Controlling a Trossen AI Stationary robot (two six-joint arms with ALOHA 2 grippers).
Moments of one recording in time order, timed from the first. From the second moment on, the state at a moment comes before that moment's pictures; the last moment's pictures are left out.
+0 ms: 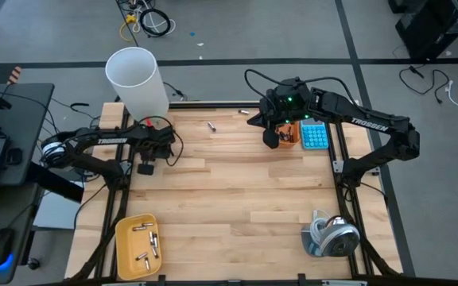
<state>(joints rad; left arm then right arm) 0.56 1.31 0.58 -0.87 -0.26 0.63 -0.33 1.39 1.43 -0.63 -0.20 -0.10</state>
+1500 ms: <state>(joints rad) -0.66 1.20 1.17 -1.17 0.19 -0.80 -0.33 1.39 1.38 -0.55 -0.20 -0.10</state>
